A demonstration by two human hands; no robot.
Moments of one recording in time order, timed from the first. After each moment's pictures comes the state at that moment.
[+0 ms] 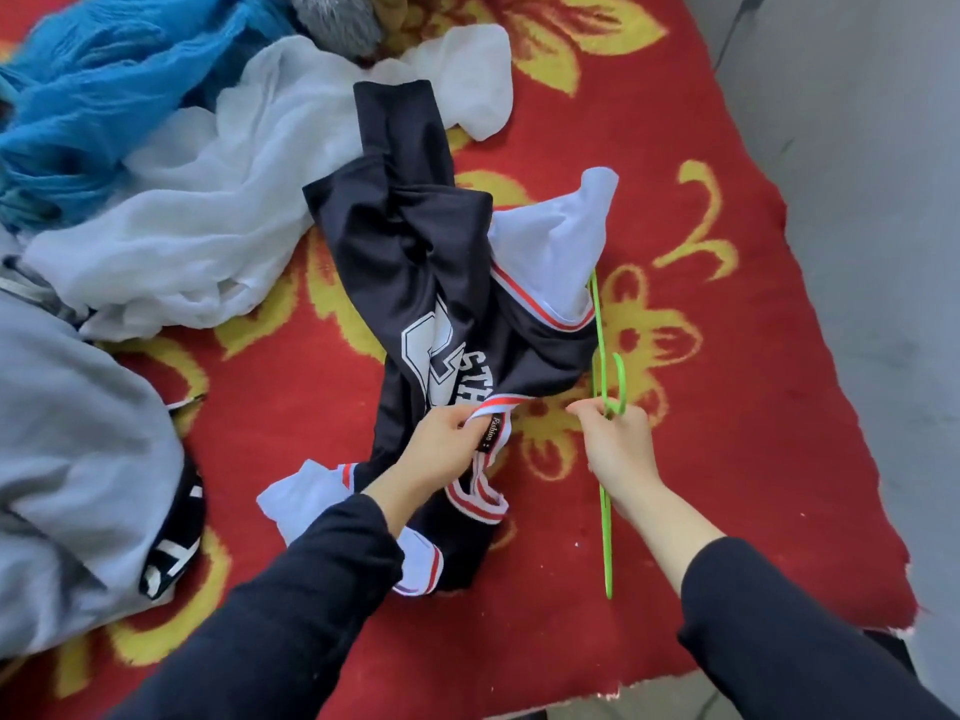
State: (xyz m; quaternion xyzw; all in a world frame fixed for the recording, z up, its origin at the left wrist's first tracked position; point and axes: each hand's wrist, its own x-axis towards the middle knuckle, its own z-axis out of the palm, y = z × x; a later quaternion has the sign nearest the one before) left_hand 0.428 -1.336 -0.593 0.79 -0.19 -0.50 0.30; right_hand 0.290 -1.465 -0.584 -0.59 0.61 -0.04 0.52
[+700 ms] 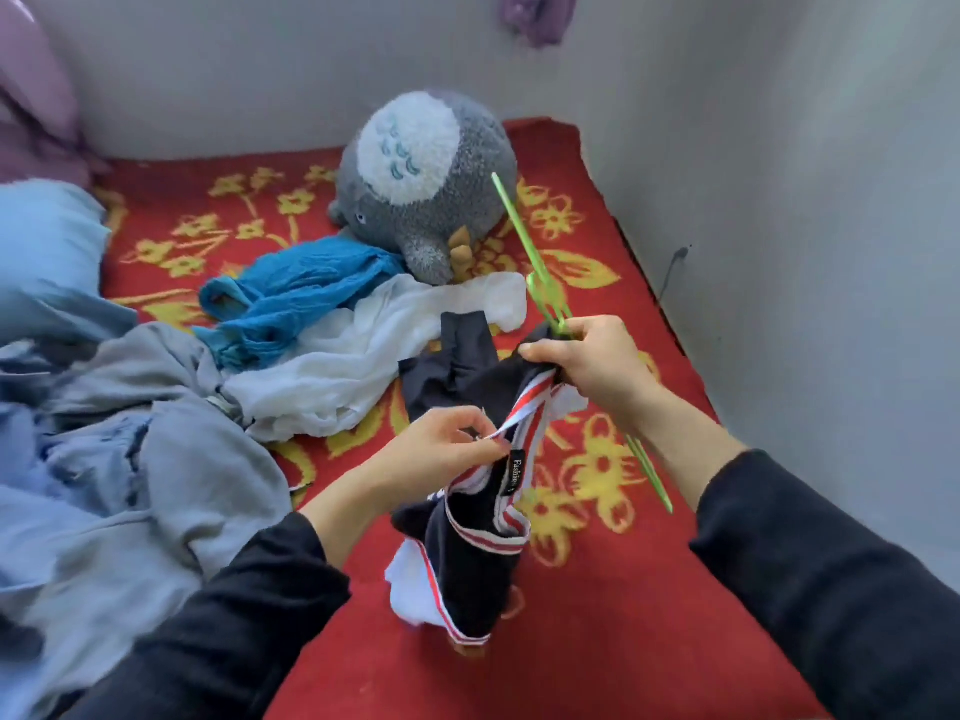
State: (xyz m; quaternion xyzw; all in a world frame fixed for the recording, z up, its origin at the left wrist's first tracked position) left_hand 0.469 -1.291 -0.291 0.71 -0.32 -0.49 0.40; right_hand 0.387 -1.472 -0.260 -0.73 0.34 -0.11 0.59
